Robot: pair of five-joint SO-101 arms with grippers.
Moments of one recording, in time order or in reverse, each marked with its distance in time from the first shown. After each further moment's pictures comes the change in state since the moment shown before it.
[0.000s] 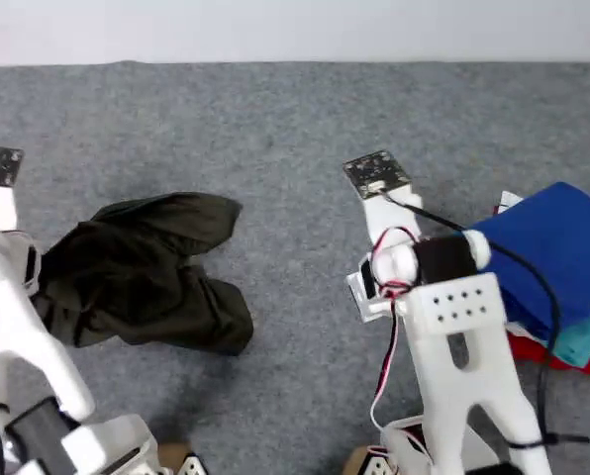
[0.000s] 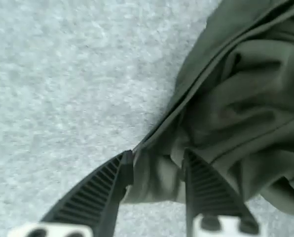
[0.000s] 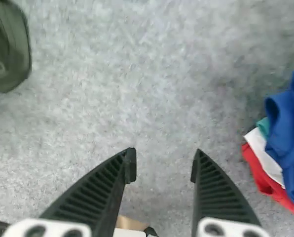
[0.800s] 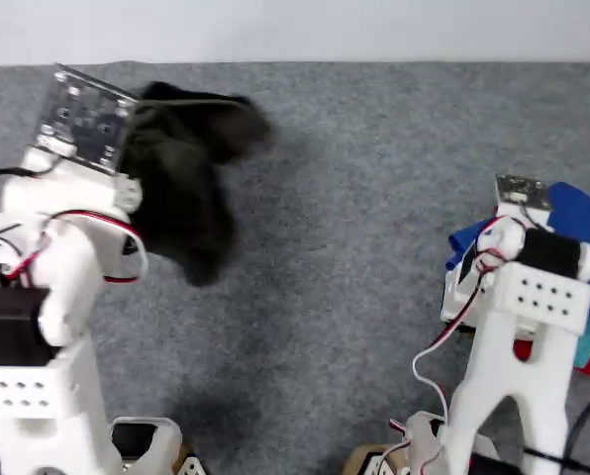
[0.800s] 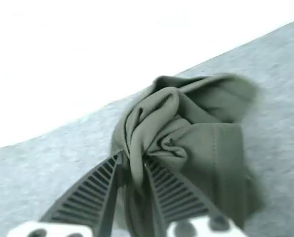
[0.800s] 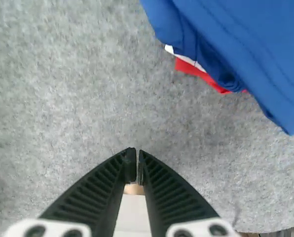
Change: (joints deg) left arm 38.7 -27.9 -18.1 9.2 16.2; right arm 30.2 0.1 -0.3 8.2 -4.1
